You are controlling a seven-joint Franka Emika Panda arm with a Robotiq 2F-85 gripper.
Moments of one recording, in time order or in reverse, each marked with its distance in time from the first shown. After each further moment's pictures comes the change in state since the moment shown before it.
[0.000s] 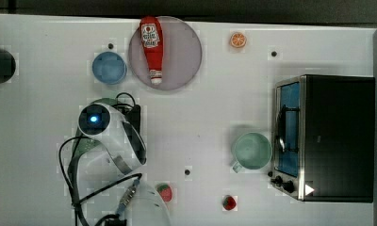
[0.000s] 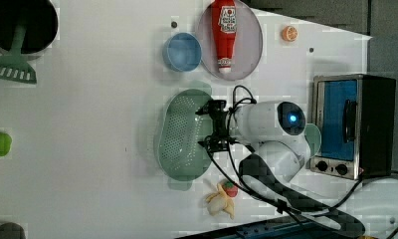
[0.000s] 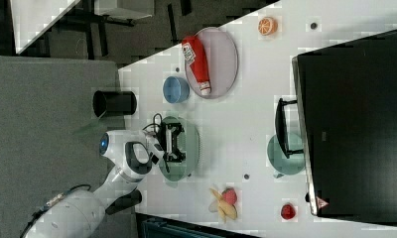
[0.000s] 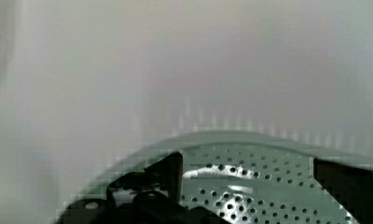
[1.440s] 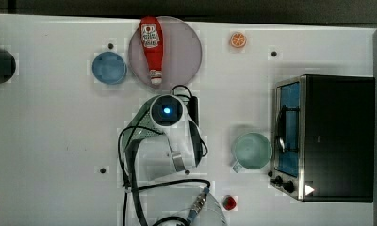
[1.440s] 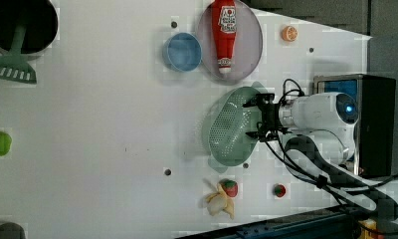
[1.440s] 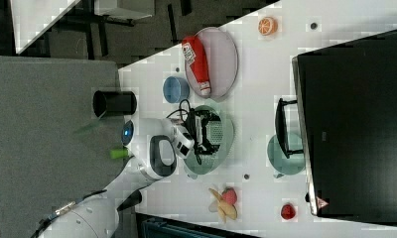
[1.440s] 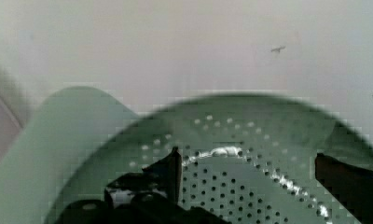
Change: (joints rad) arm -0.181 -0.085 -0.132 -0.080 0.011 0.020 -0.344
